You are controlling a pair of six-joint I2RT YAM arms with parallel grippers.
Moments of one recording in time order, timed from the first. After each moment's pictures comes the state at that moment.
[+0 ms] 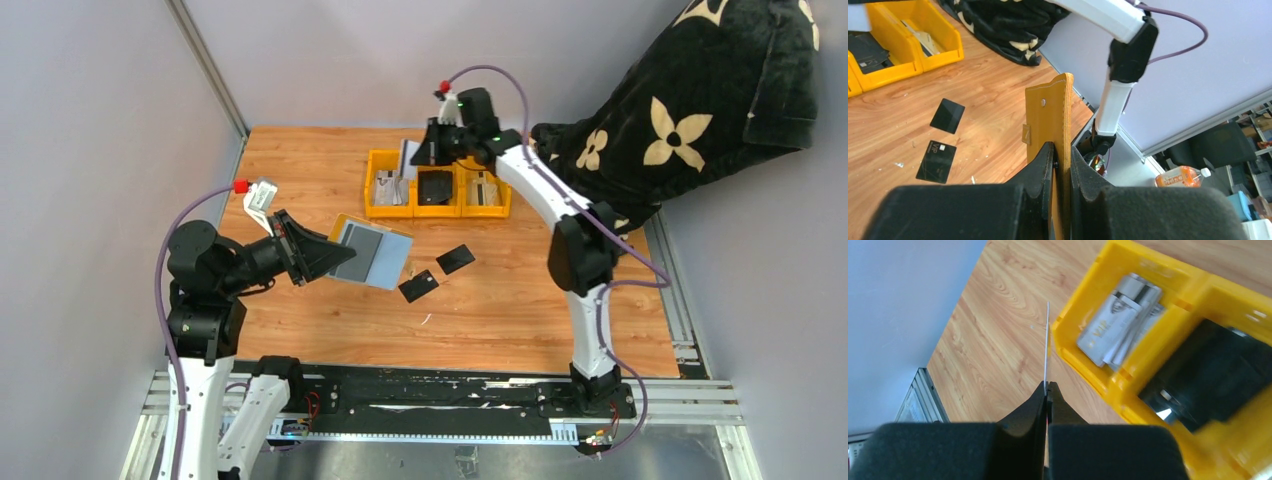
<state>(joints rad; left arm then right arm) -0.05 0.60 1.00 -0.42 0.99 -0.61 0.46 2.06 1.92 -0.37 -0.53 0.37</state>
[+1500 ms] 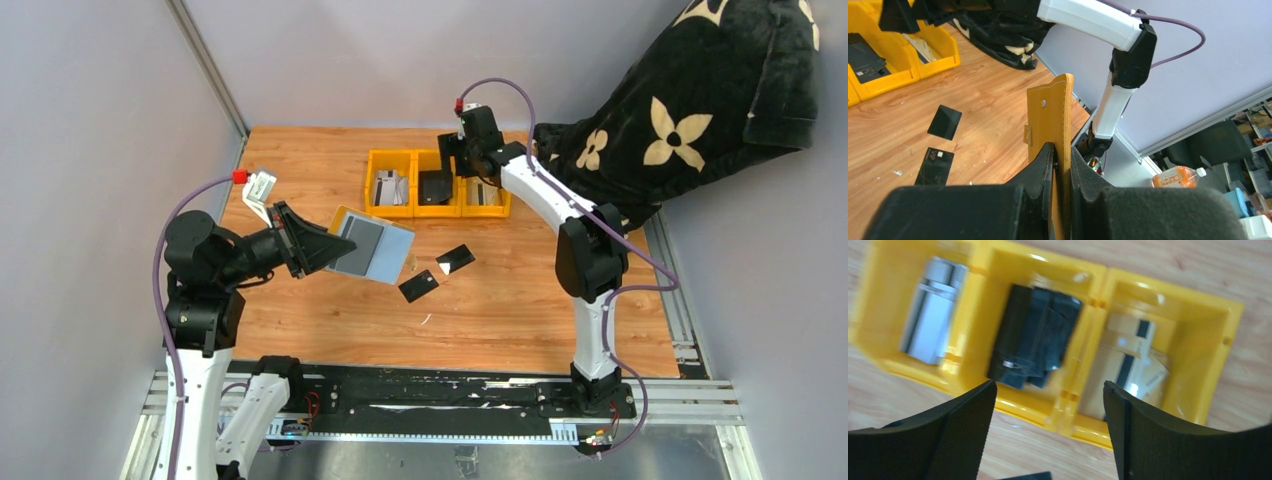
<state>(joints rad) -0.05 0.66 1.05 -0.41 1.01 -0.62 0.48 2.05 1.83 -0.41 0.04 0.18</state>
